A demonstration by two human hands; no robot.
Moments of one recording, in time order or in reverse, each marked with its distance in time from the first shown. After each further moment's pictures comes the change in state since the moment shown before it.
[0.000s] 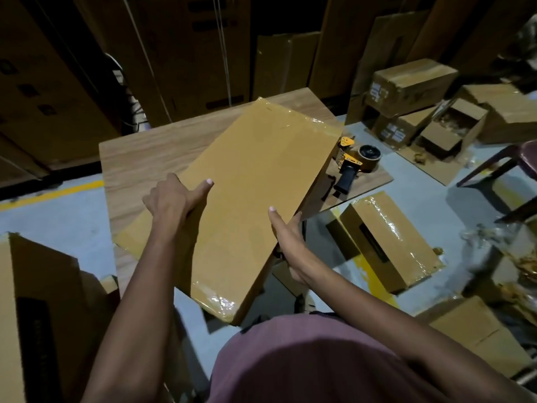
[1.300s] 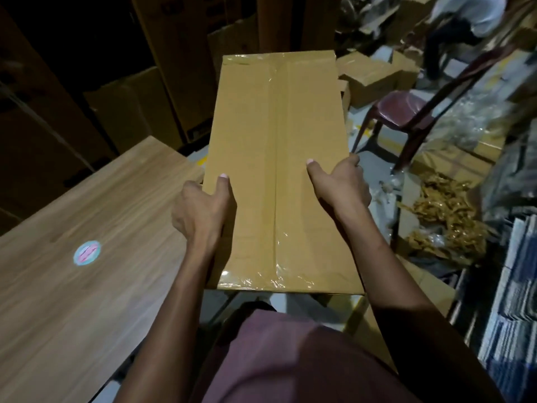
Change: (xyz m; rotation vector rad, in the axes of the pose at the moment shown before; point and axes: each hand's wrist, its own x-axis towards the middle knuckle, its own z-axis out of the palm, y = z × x) left_hand -0.158 0.454 0.090 -0.478 0.080 0.375; right_hand 0.035 -0.115 -0.451 -0.347 0.948 -0.054
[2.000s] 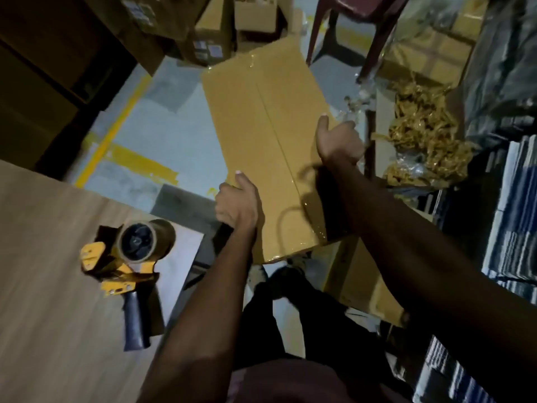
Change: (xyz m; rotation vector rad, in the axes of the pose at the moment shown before) left_hand 0.037 0.068 0.357 0.264 -0.398 -0.198; right_hand 0.336 0.143 0.100 -0.195 0.214 0.493
